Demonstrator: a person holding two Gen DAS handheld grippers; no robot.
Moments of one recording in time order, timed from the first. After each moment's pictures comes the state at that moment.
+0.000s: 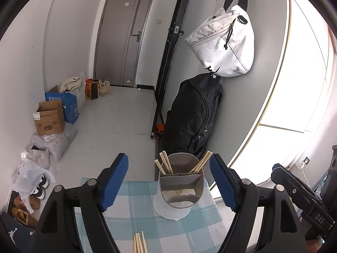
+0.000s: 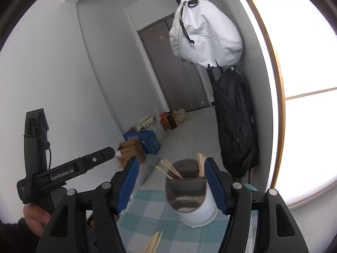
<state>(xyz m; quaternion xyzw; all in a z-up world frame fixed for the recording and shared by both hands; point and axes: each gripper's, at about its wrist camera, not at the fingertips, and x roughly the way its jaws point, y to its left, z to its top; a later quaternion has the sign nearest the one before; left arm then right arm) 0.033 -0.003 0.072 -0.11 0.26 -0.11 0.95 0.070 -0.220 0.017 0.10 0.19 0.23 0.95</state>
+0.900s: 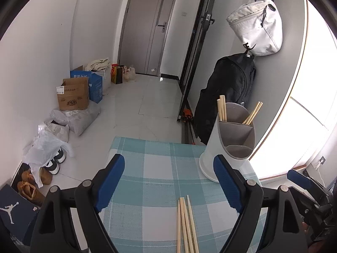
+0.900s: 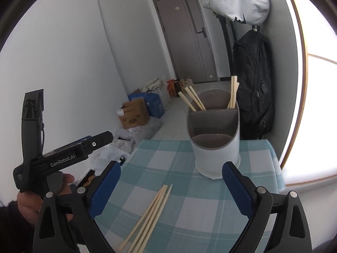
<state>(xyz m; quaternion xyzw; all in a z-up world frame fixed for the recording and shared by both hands) -0.001 0.063 -0.043 -0.13 0.29 -0.05 0.95 0.048 -0.147 -0.092 0.03 0.29 0.25 0.92</state>
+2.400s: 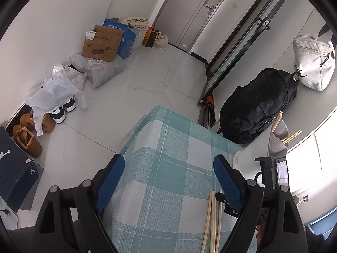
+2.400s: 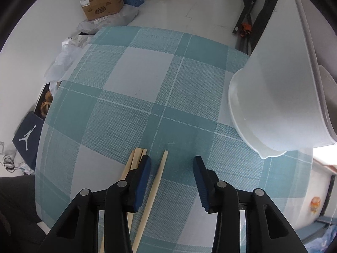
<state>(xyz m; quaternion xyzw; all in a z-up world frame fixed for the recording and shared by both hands) 0.017 0.162 -0.090 -0.28 0.38 0.00 0.88 0.167 -0.030 -0.217 -0.16 0.60 0.15 0.77</state>
